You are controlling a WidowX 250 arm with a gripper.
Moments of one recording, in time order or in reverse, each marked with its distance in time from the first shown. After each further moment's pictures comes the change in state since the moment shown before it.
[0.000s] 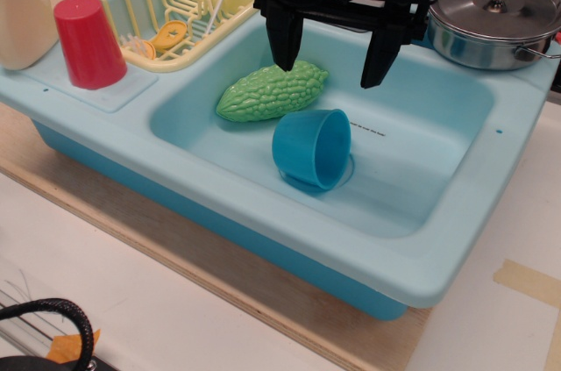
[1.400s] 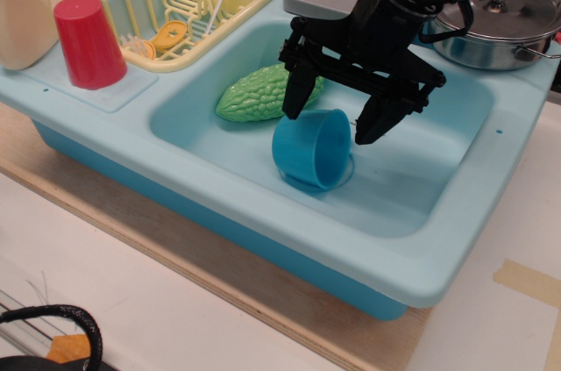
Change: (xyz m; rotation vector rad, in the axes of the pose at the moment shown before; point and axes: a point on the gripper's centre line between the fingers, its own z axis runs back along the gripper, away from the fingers) arm -0.008 -0.007 -0.044 0.302 0.080 0.119
